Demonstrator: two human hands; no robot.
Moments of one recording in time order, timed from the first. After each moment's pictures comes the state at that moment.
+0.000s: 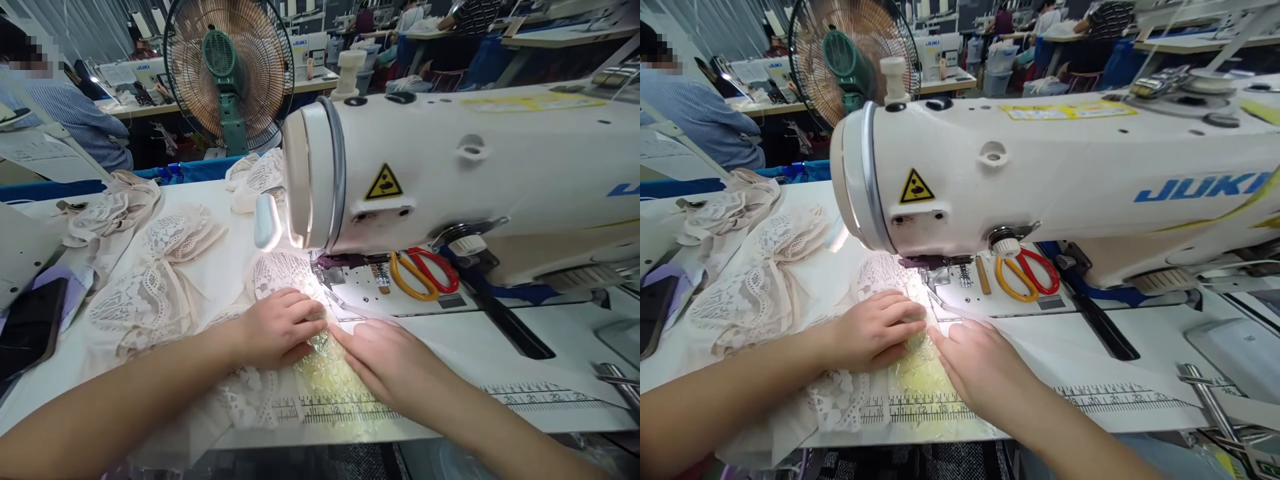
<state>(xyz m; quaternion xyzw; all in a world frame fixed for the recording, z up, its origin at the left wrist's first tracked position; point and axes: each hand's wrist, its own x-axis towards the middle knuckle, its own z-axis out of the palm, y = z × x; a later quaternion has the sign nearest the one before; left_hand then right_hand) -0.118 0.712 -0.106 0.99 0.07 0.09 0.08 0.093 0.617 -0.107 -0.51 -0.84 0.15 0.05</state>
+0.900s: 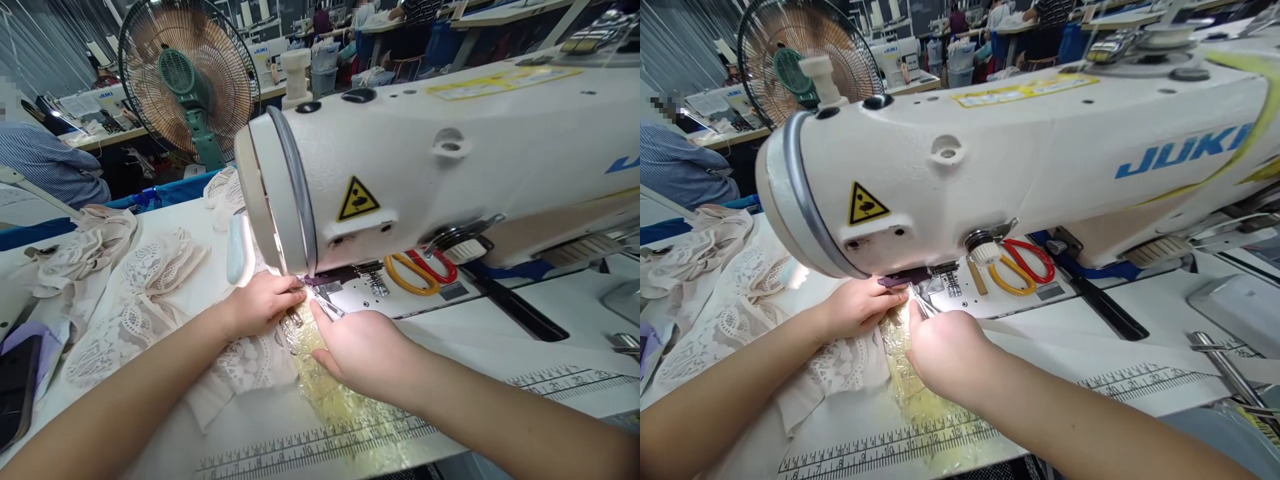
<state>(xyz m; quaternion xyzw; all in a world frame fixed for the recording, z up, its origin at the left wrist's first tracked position) -0.116 0.782 -0.101 0.99 0.03 0.14 0.00 0.044 0.660 -0.074 -0.59 -0.77 0.14 -0.17</state>
